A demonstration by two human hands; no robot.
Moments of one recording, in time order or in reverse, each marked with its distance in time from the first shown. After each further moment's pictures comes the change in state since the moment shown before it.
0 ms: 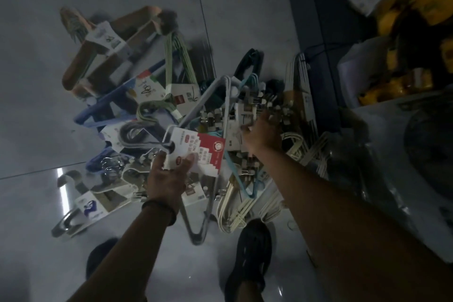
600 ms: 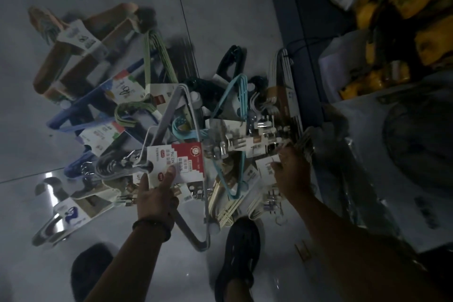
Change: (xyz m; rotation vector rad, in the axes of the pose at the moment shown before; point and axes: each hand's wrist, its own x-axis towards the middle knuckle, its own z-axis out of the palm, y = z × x) left_hand -0.003 -0.049 0.002 -0.146 0.089 -0.095; right_hand -0.043 0.163 -0.010 0.114 0.164 -0.092
